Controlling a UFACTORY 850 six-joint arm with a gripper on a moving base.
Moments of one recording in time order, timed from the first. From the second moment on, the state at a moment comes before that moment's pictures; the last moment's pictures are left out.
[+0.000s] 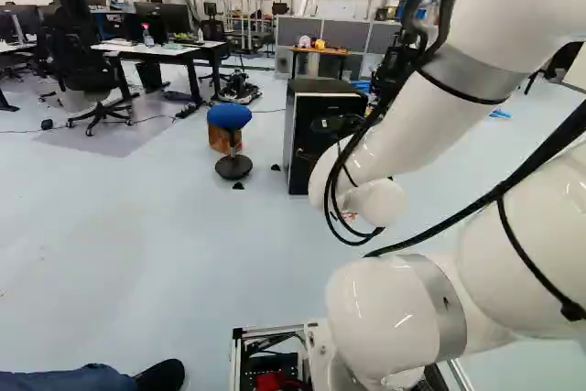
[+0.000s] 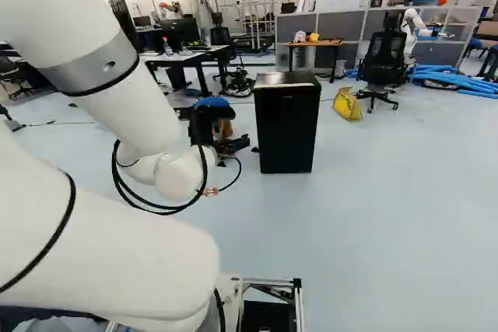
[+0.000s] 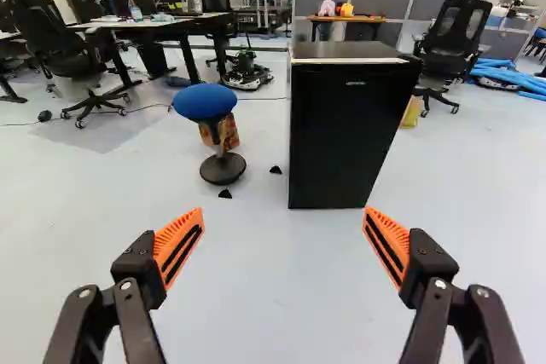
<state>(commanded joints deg) 0.0 16.0 -5.0 0.0 50.0 0.0</state>
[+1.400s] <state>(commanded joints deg) 0.0 16.0 -5.0 0.0 50.0 0.0</state>
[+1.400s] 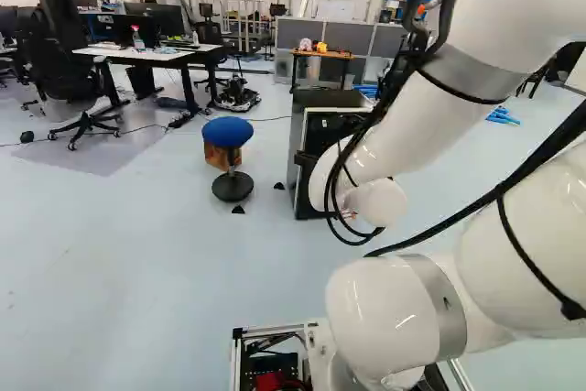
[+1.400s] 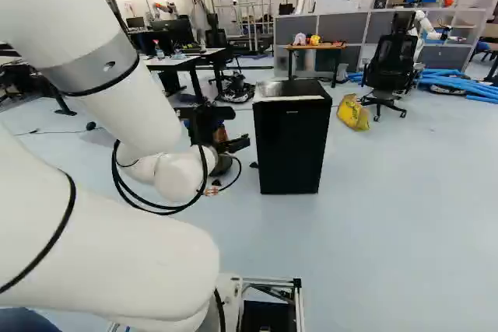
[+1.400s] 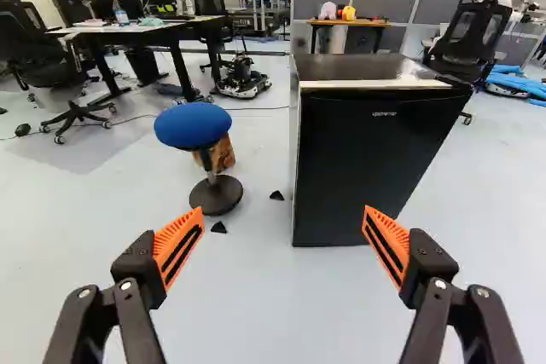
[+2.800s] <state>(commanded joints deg) 0.0 16.0 -5.0 0.0 50.0 0.0</state>
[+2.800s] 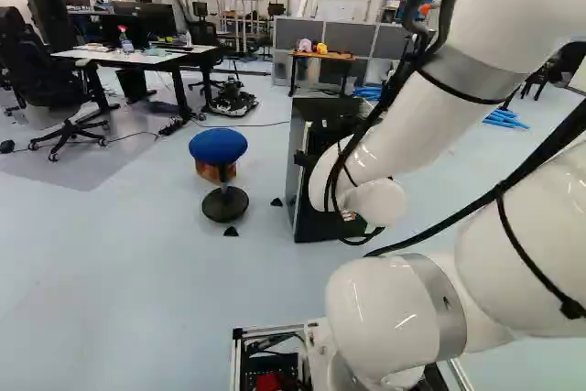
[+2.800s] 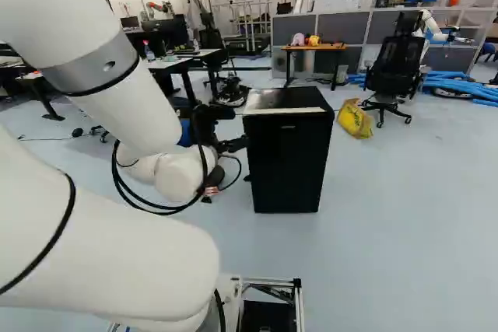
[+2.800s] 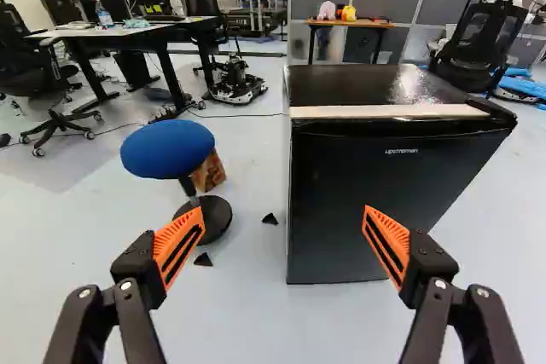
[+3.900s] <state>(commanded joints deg) 0.0 16.0 -5.0 0.0 50.0 0.0</state>
